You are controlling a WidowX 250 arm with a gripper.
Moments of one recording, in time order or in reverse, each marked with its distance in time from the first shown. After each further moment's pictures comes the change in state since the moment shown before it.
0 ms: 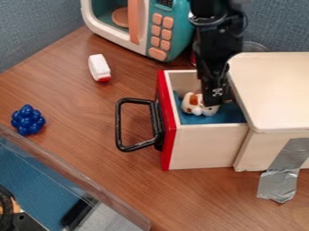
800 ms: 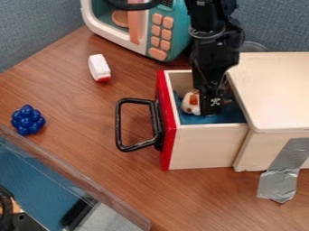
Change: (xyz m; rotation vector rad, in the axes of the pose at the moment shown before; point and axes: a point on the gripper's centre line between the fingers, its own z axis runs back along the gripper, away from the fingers) arm -0.007 0.002 -0.017 -0.015 0.039 0.044
